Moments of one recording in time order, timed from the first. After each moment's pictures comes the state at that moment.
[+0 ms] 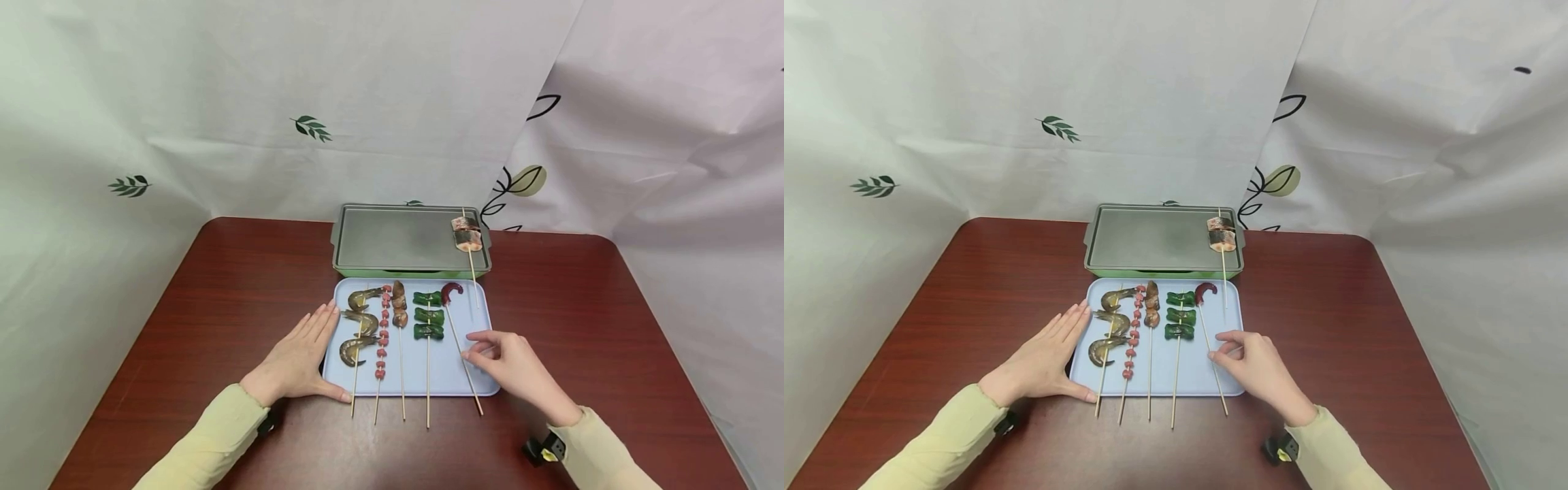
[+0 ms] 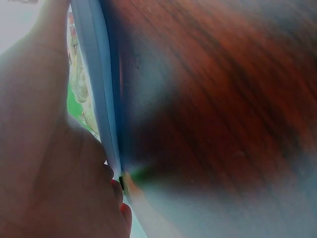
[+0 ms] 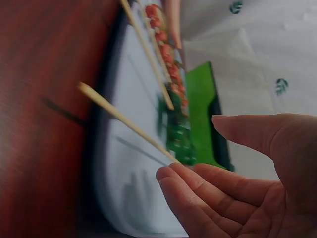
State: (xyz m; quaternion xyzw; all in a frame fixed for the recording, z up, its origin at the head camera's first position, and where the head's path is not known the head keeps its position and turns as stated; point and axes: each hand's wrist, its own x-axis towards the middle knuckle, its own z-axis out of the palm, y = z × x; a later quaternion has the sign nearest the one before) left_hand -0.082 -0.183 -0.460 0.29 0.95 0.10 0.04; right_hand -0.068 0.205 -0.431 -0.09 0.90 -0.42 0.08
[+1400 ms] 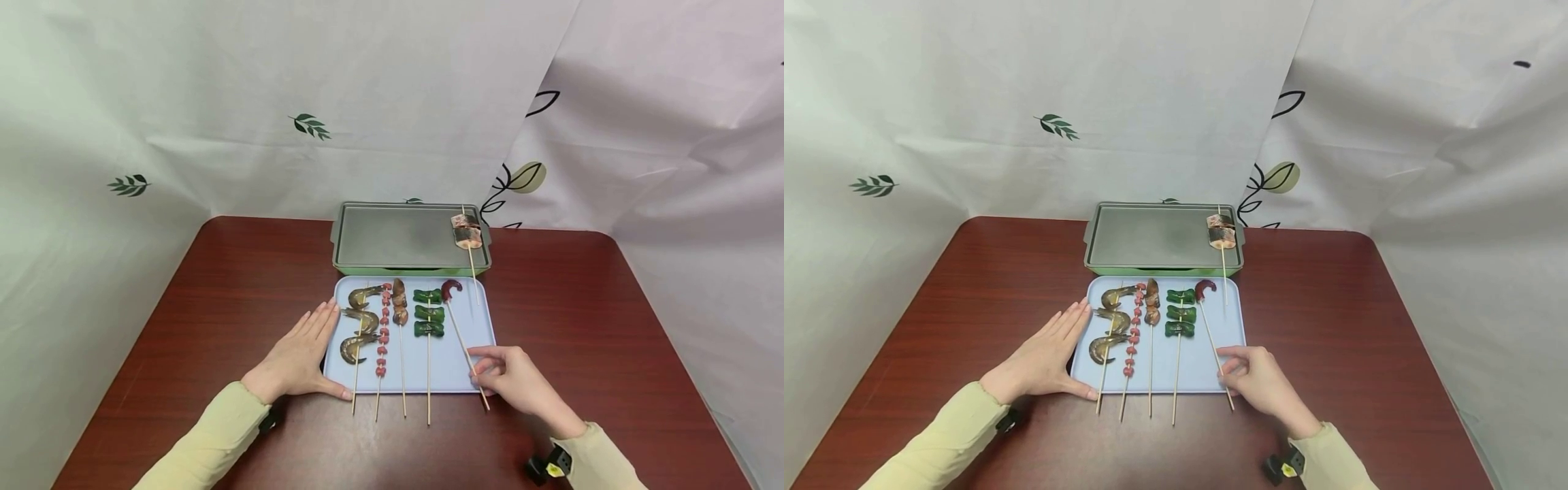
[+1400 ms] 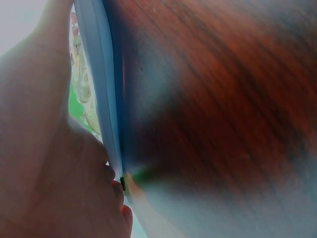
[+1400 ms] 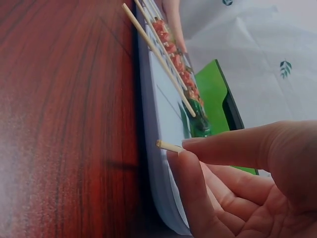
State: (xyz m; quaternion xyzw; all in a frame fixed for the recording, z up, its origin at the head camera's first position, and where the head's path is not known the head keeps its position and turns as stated) left_hand -0.084 -0.183 -0.461 0.28 0.95 0.09 0.06; right_hand -0.049 0.213 -0.452 -0.08 0.84 -0.51 0.16
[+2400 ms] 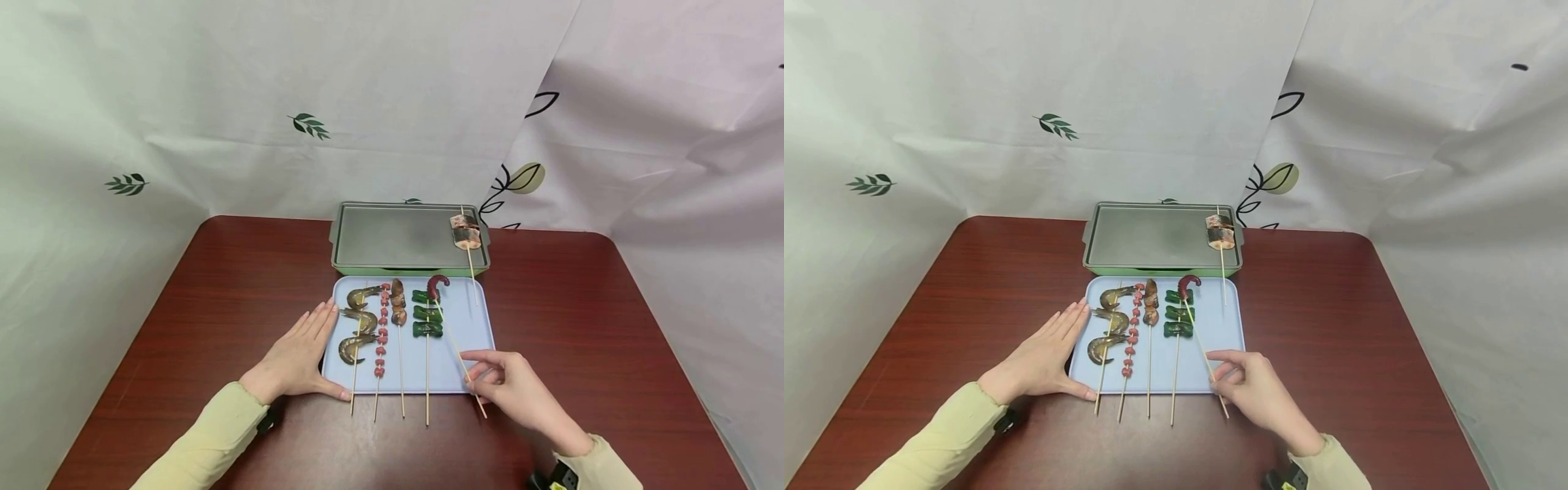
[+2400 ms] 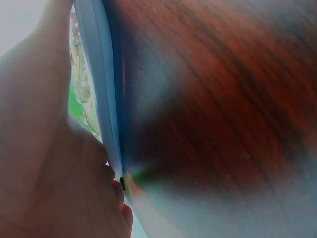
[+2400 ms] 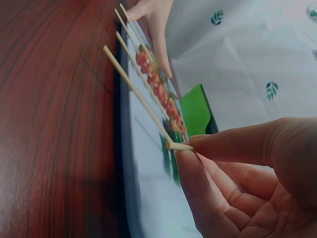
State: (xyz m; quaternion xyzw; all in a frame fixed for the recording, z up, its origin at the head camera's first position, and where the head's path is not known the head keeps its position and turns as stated) left_hand -0.083 -0.182 -0.460 0.28 0.95 0.10 0.06; right_hand -0.034 0.205 -0.433 -0.11 0.83 -0.53 0.15
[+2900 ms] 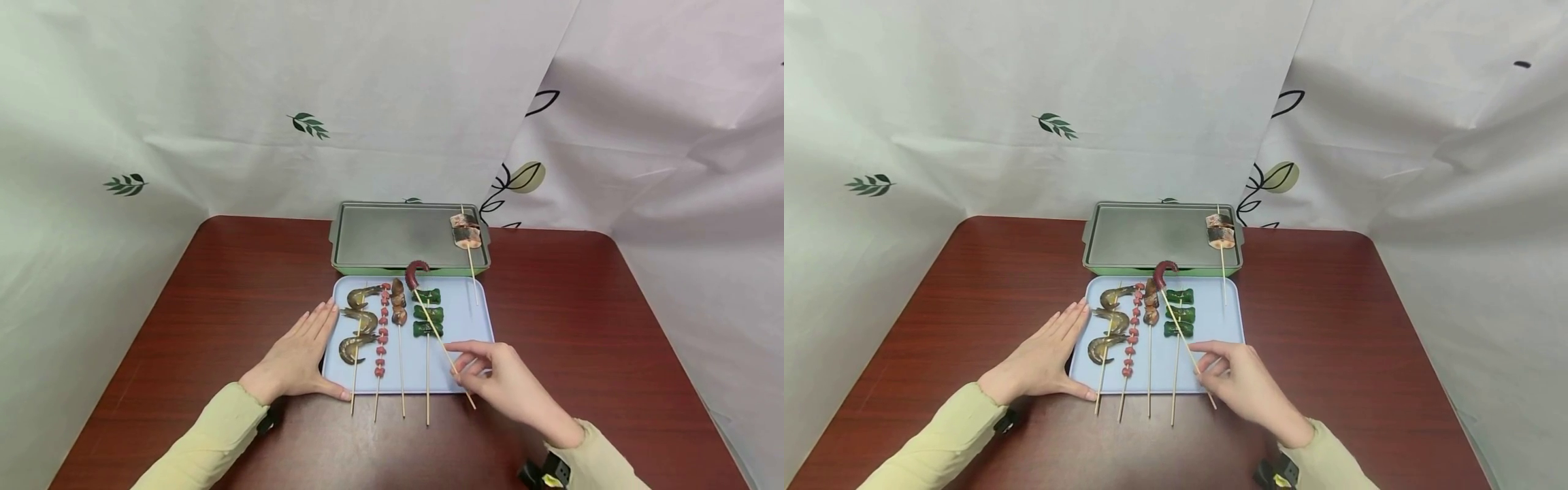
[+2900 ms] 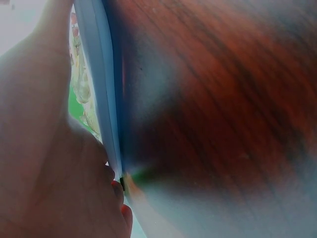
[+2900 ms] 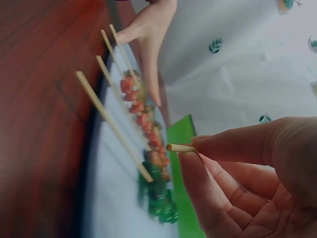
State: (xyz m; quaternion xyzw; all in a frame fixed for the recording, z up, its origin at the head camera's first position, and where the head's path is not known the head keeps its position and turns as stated) left_hand -0.083 -0.183 -0.462 0.28 0.95 0.10 0.06; right_hand -0.042 0.183 -0.411 -0.18 0.85 -0.48 0.11
